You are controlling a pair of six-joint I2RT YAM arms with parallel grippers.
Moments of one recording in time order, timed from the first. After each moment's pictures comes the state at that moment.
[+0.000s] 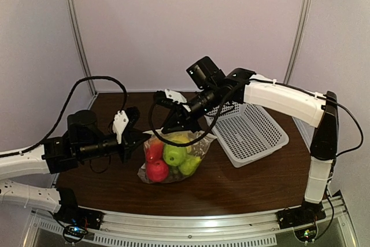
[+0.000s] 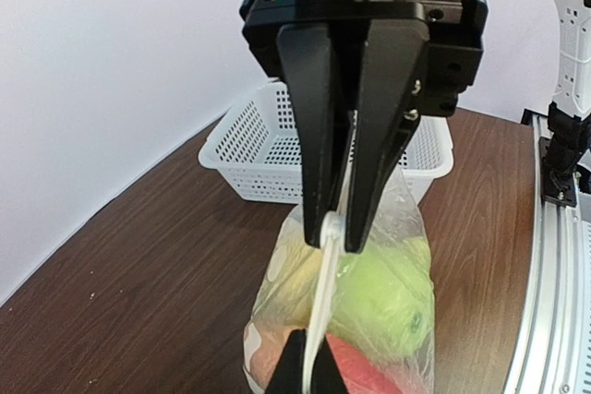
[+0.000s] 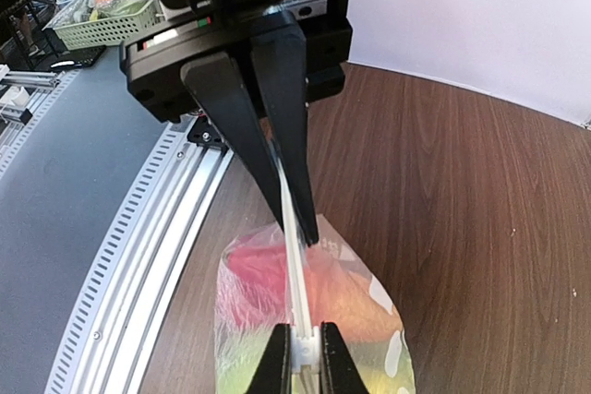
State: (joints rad) left arm -0.97 0.88 0.61 0.02 0.00 0.10; right arm 0.91 1.92 1.87 -0.74 -0.72 -0.60
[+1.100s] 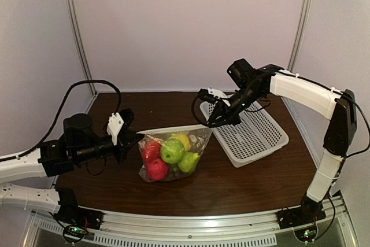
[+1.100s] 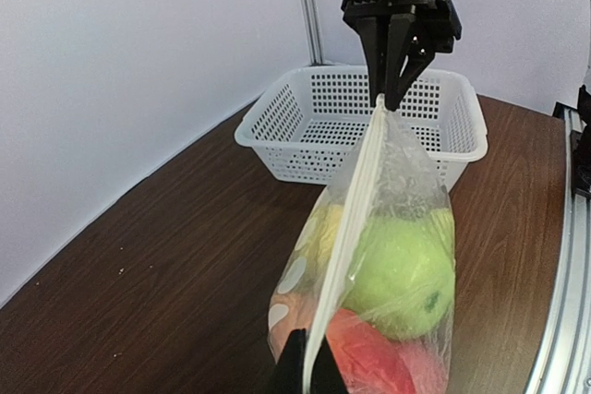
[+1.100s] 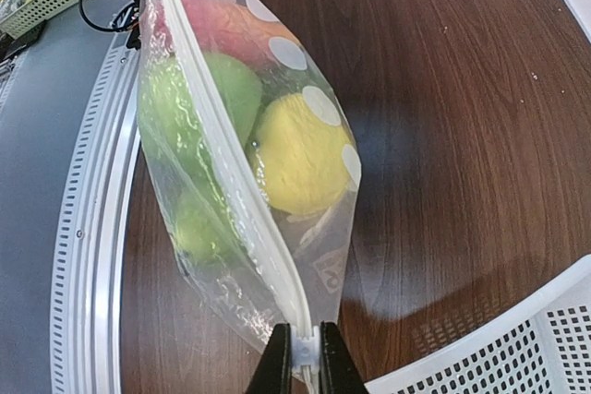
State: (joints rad) left arm -0.97 0.82 0.58 -0.03 -0.09 0.11; right arm 0.60 1.78 1.64 -0.96 -0.68 -0.74
